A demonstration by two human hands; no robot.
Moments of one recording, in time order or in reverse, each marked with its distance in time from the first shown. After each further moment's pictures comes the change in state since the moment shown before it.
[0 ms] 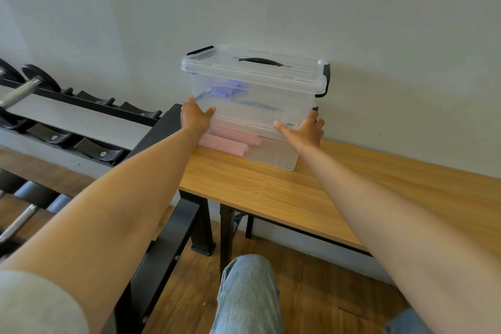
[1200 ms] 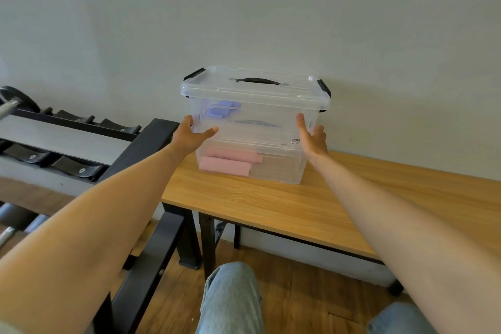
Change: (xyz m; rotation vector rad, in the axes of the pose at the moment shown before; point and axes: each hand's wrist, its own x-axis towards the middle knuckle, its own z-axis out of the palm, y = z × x) left_hand -0.049 0.016 0.007 -0.139 -0.240 0.110; right_hand 0.007 0.039 -0.084 0.225 -0.076 0.137
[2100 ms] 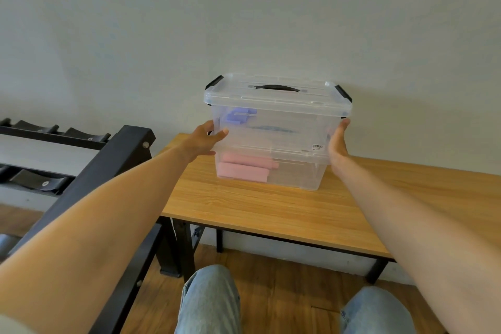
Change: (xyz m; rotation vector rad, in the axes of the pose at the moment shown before) left_hand -0.014 0.061 0.074 -0.118 -0.382 0.021; right_hand 0.014 0.043 -0.109 0.312 0.170 0.225
